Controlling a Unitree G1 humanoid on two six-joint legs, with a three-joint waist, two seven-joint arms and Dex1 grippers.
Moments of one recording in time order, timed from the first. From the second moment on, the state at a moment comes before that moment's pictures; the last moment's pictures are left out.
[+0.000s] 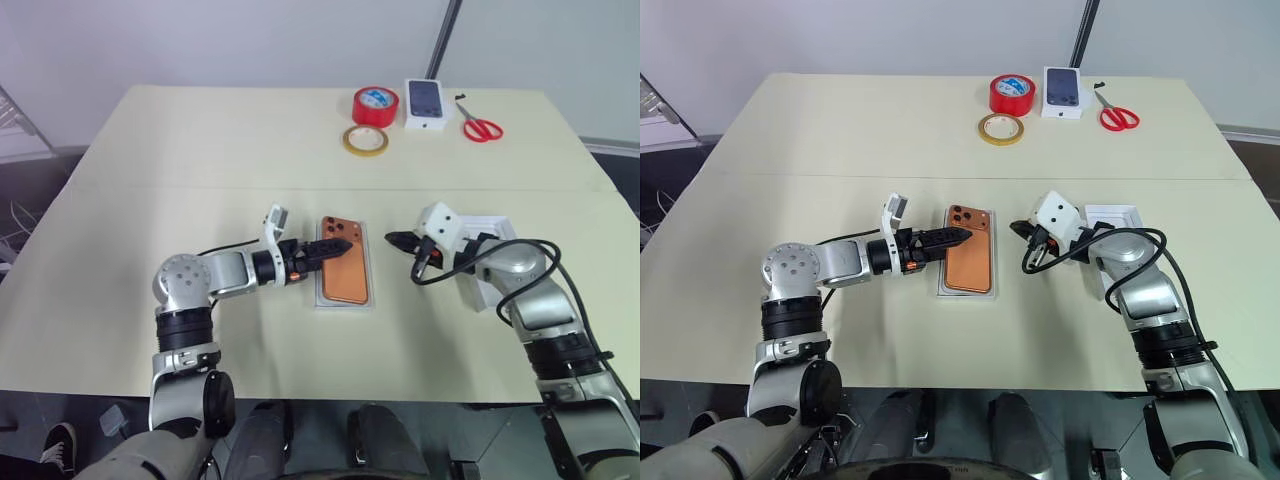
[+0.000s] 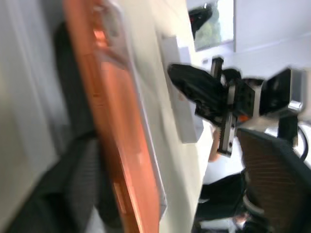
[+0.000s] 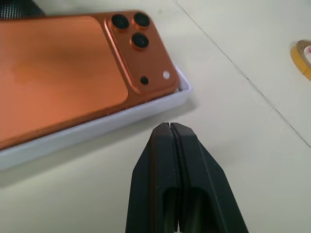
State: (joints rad) left arm -0.64 0.10 0.34 0.13 -0.94 1.47 -0.27; right arm -0.45 -0.59 0.09 0.08 0.09 0.22 0.87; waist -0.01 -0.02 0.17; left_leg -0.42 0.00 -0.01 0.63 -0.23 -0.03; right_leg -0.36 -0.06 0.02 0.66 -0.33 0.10
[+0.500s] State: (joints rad) left arm -0.55 0.32 0.17 -0.04 -0.78 1.27 -0.33; right arm -0.48 -0.55 0.12 0.14 0.06 0.19 0.83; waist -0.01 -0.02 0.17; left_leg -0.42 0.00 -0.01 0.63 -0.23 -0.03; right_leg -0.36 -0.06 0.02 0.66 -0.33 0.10
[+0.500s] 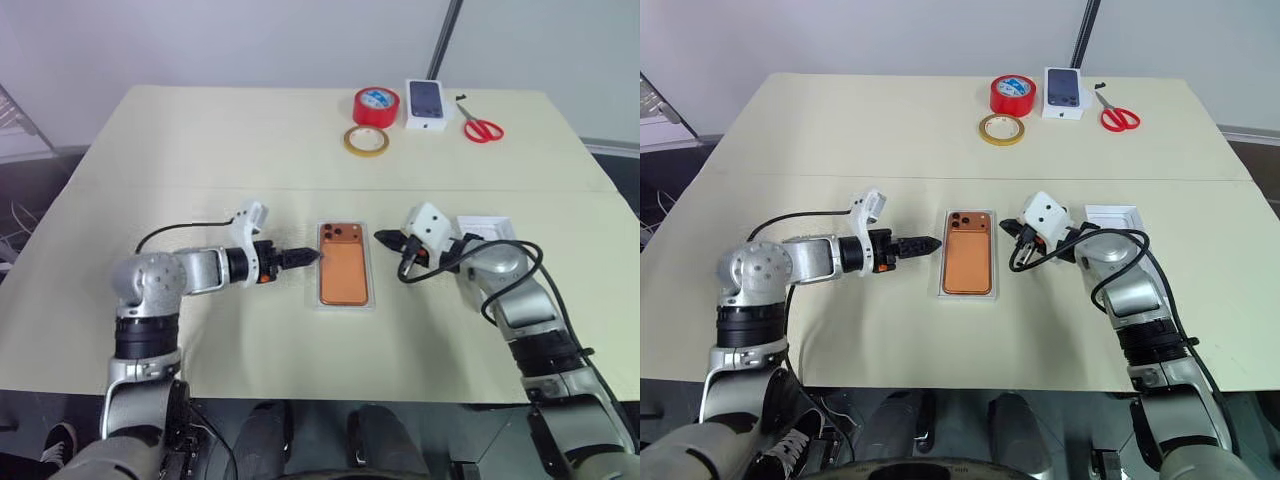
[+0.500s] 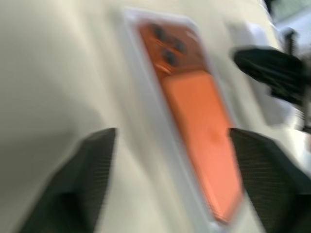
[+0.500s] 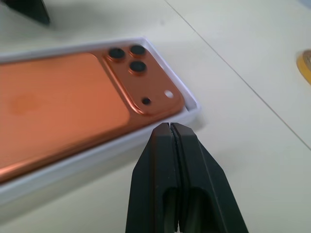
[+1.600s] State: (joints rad) left arm -0.88 0.03 -0.37 0.54 -0.25 0.72 -0.80; right arm -0.32 -0.82 0.05 0.23 -0.06 0.00 0.87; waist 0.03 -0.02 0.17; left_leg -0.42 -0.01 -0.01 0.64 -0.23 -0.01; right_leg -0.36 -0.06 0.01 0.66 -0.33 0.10
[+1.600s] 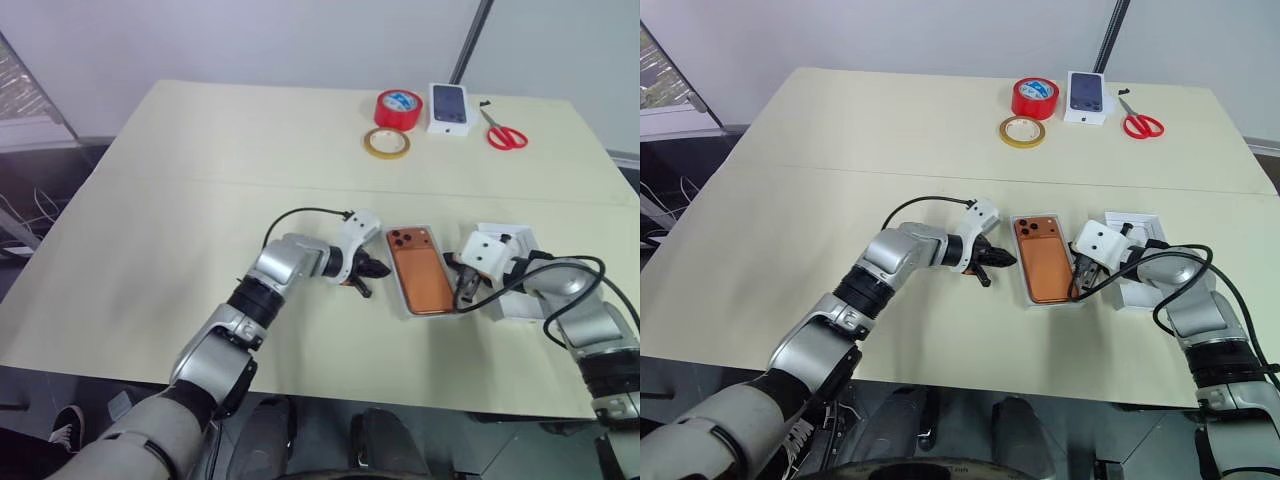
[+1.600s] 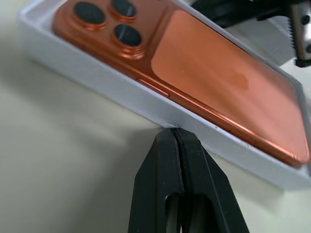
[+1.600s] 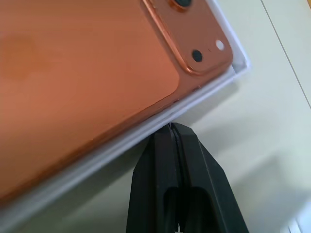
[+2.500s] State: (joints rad) left arm -0.80 0.12 -0.13 0.42 -0.26 0.56 -0.79; right arm -0.29 -0.84 -0.11 0.18 0.10 0.15 0.86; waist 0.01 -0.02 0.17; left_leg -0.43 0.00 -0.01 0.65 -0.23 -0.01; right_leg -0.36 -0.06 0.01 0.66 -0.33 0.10
